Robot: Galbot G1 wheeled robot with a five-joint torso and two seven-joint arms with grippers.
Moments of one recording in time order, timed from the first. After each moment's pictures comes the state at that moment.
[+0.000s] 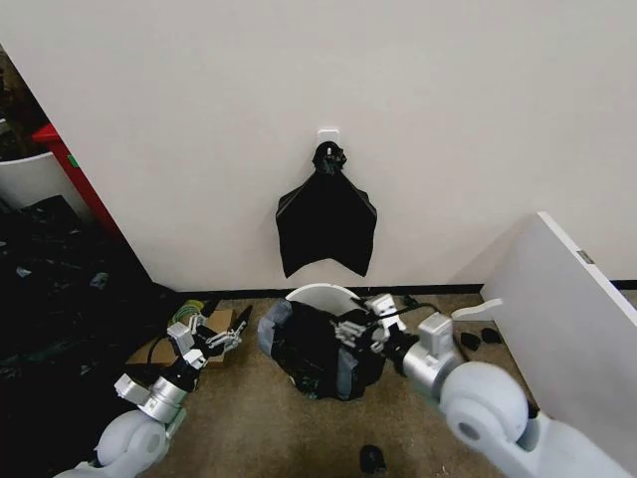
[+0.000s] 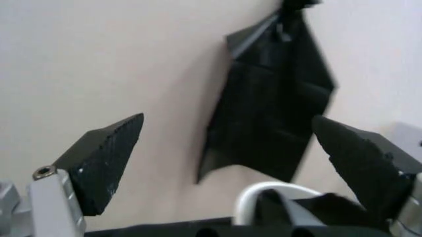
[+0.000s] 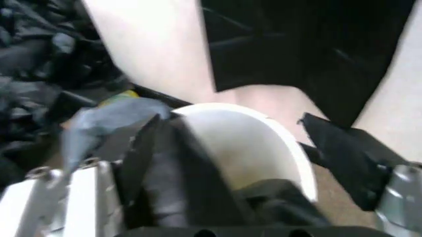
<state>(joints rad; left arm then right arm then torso) 1.43 -0.85 -0.30 -1.81 -0.87 -0.53 0.17 -1.06 0.82 0.07 2.17 0.81 -0.50 0.15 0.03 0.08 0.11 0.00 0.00</state>
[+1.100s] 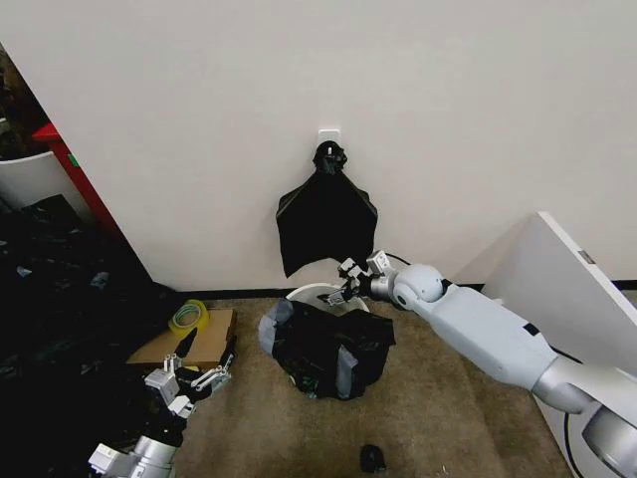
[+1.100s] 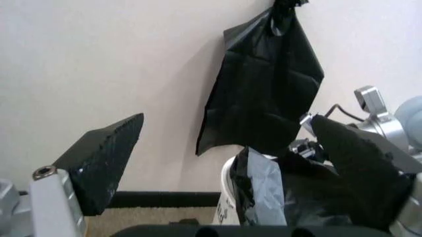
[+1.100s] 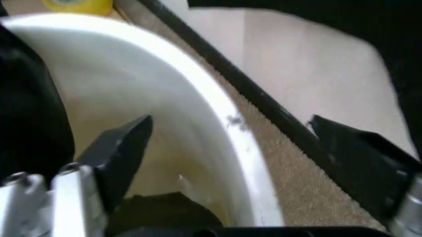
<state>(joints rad) 1.76 -0.94 -0.44 -1.97 -0.75 -0.59 0.16 -0.31 1.03 -0.52 1.26 0.67 -0.44 -0.36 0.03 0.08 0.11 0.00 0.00</state>
